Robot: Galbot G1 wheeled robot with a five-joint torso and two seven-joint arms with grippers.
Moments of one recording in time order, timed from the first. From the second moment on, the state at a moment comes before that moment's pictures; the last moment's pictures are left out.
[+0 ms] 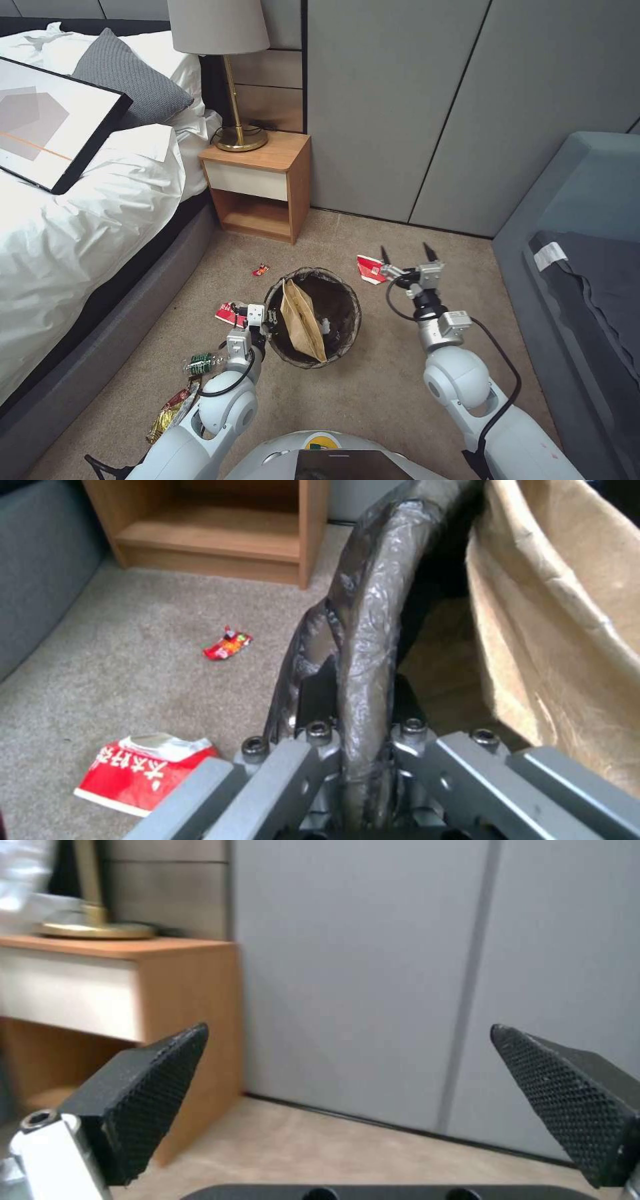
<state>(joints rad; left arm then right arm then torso) 1.39 -1.13 -0.09 -2.01 -0.46 0.25 -0.44 -1.30 0.98 0.10 2.00 0.39 0.21 0.17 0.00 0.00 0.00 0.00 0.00</state>
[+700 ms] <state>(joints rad) 1.39 -1.13 -0.12 -2.01 -0.46 0.24 -0.44 -1.50 1.21 0.47 2.07 0.22 0.11 0.36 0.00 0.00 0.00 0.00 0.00</state>
